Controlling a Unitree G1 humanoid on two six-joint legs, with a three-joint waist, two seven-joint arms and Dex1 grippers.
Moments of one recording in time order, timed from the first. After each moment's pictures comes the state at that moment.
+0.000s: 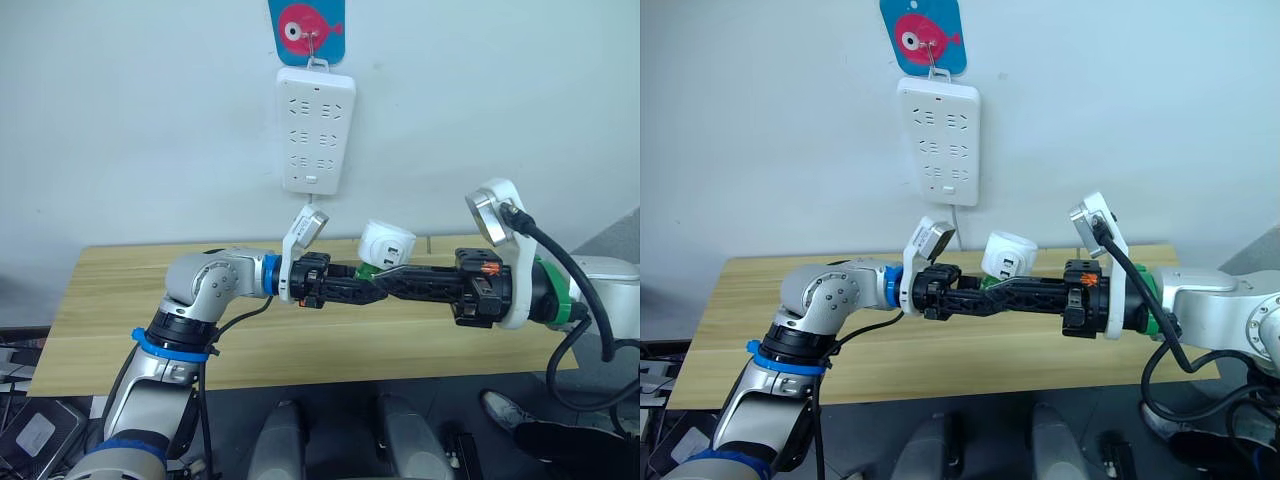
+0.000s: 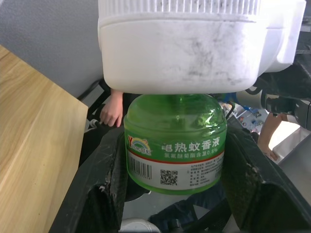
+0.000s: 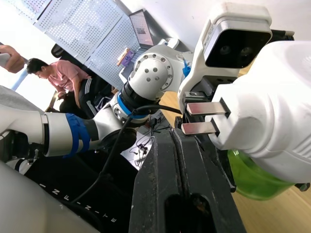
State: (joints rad) left arm -0.67 0.44 -0.14 0.00 -0.84 1.08 -1.19; right arm -0.49 -1.01 0.00 -0.56 1.95 0.97 0.15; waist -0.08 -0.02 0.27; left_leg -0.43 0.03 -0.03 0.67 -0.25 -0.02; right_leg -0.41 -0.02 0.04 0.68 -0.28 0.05
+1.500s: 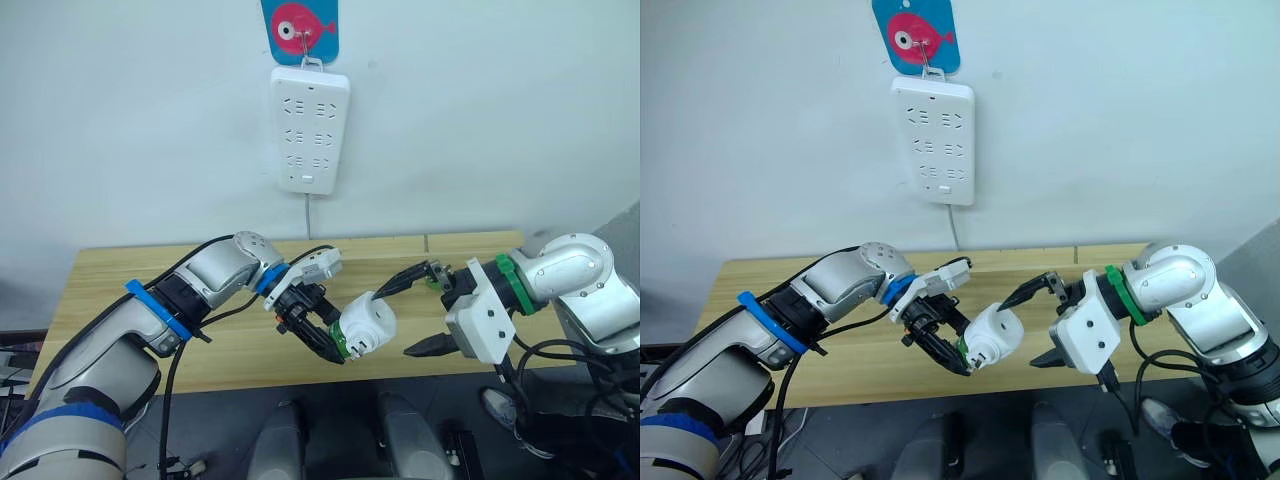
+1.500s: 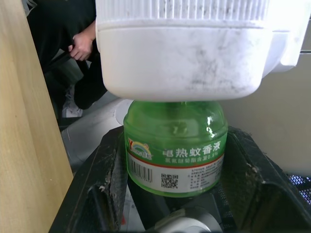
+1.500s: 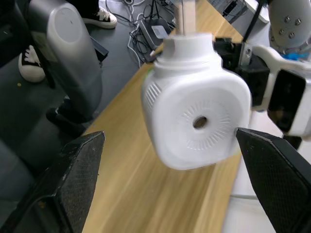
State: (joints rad) left arm -0.94 0.73 -0.83 0.24 -0.73 0.53 -1.60; right arm -0.57 -0.89 0.29 -0.34 0.22 -0.21 1.39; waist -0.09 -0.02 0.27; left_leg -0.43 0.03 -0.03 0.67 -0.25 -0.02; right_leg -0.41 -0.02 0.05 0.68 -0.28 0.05
